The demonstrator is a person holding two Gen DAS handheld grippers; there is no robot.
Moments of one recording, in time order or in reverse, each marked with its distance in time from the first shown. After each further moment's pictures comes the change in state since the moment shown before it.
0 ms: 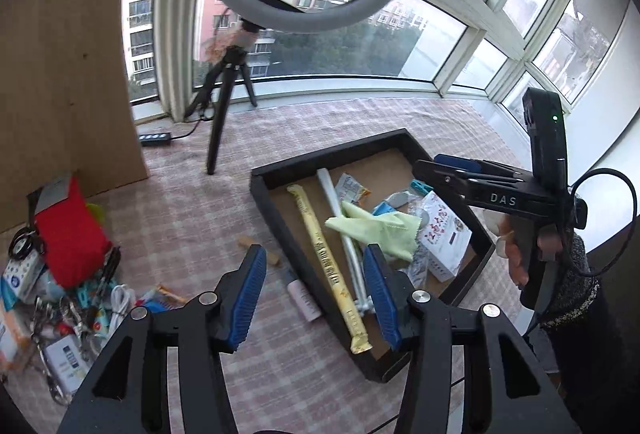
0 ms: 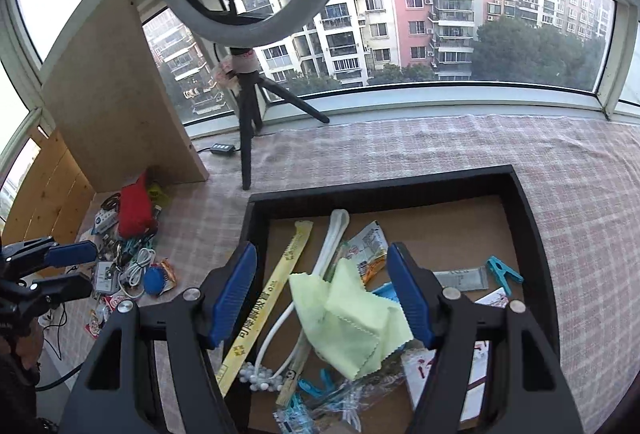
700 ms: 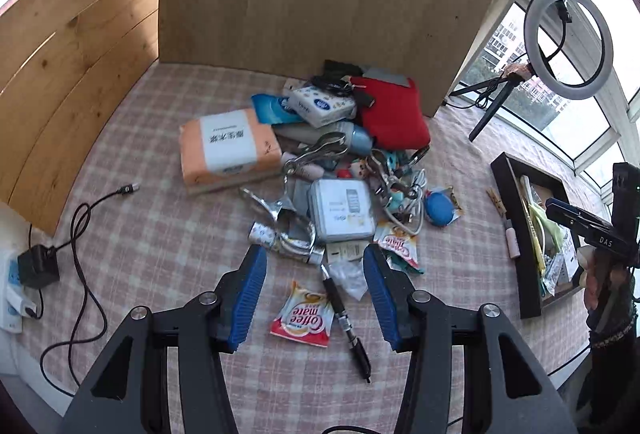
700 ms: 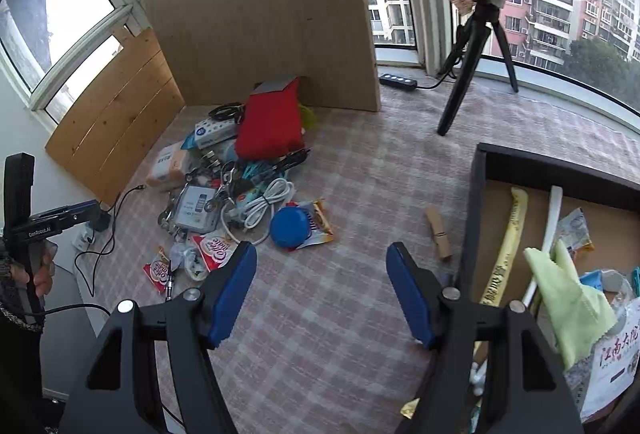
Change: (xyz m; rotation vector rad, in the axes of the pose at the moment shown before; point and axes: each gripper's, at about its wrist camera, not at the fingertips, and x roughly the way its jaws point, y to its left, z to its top) left arm -0.141 0.229 -0.192 -0.464 -0.042 0.351; right arm 0.065 0.189 -0.049 -0.240 0.157 0.246
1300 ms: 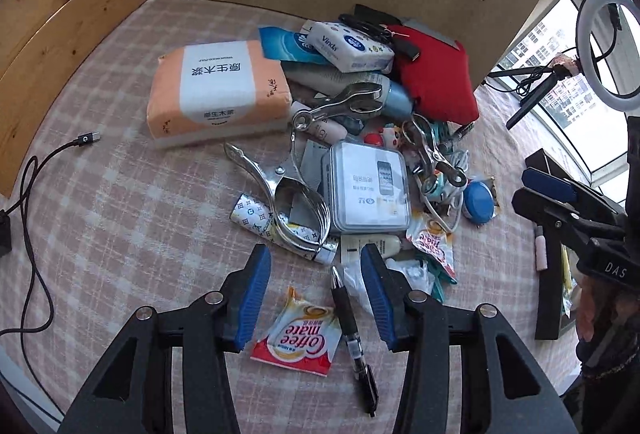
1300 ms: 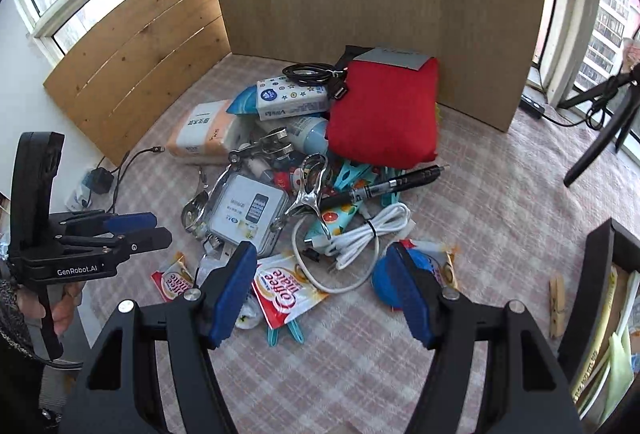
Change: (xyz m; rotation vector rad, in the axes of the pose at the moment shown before) left arm 0.084 0.006 -0.001 -0.099 0.114 0.006; right arm 0.112 0.107 0.036 -0.202 0.117 0.031
